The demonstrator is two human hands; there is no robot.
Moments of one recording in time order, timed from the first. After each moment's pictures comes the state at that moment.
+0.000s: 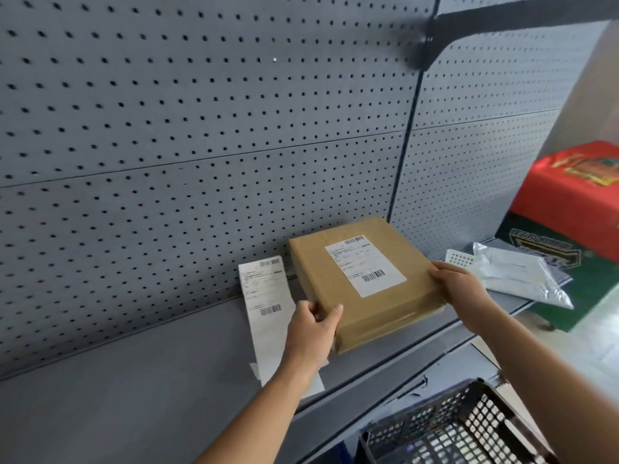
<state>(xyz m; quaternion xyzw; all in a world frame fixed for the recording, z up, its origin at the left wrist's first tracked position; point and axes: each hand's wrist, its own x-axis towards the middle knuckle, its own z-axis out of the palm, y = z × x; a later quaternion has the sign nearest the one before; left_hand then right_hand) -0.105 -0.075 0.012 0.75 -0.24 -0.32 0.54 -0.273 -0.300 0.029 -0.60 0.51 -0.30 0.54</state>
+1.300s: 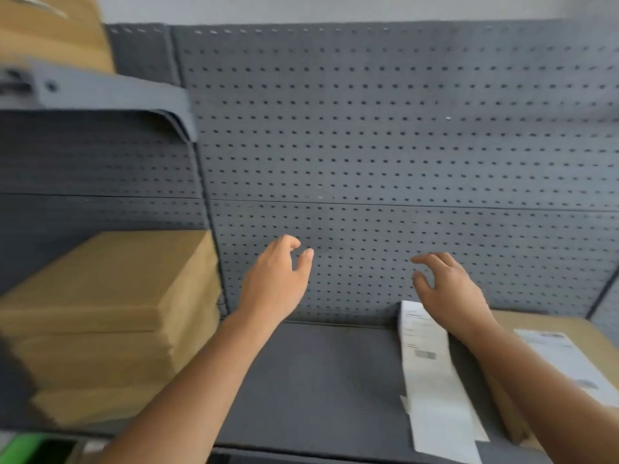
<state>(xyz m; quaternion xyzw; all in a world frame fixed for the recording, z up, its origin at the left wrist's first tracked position) 0.042 0.172 0.158 0.90 -0.21 0.15 0.36 -0.052 -0.086 0.129 -0.93 0.17 -0.27 0.18</state>
